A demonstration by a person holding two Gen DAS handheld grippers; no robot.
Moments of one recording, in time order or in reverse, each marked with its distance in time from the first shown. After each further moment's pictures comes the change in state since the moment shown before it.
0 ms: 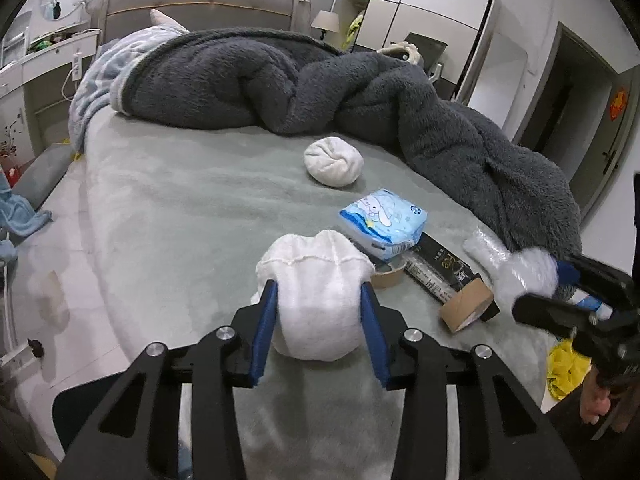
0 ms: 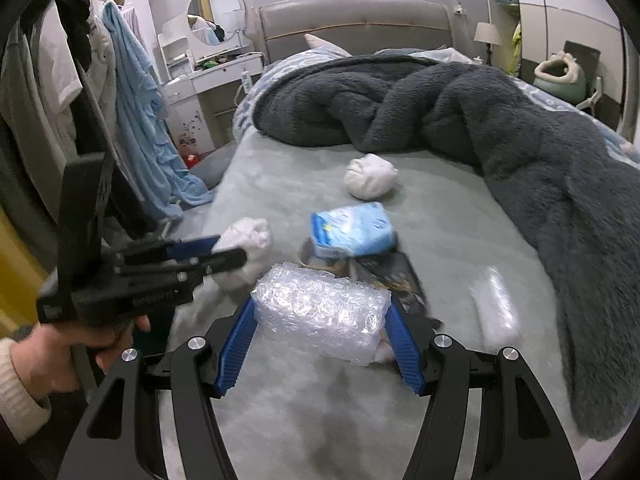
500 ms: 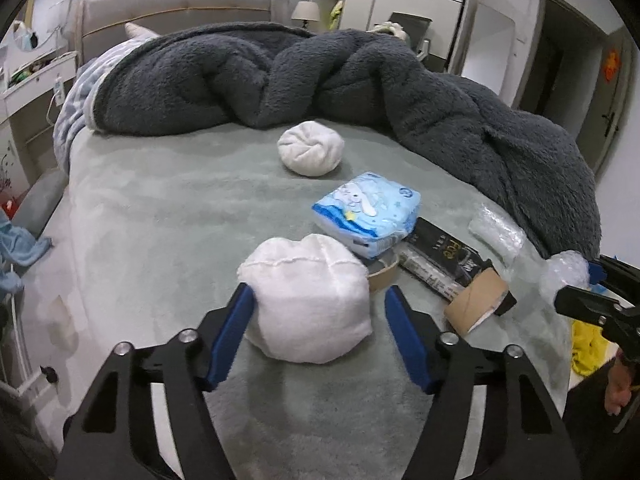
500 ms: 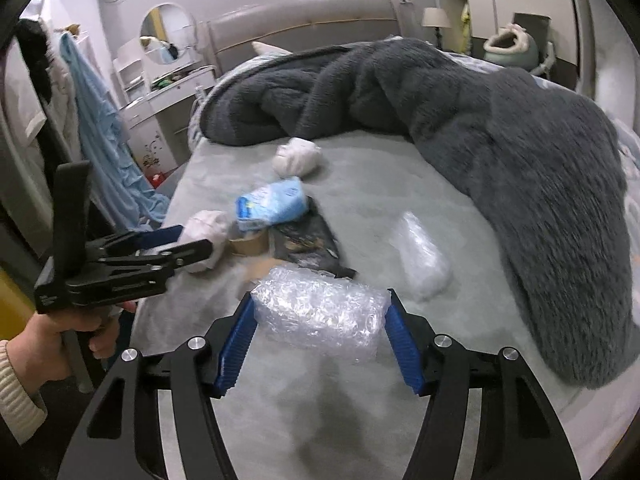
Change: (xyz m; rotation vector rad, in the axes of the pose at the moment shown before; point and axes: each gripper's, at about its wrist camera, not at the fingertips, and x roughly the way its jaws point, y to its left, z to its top) left arm 0.036 -0.025 0.004 0.102 0.041 0.034; right arm -0.027 -0.047 -0.041 0.122 -0.014 -0.097
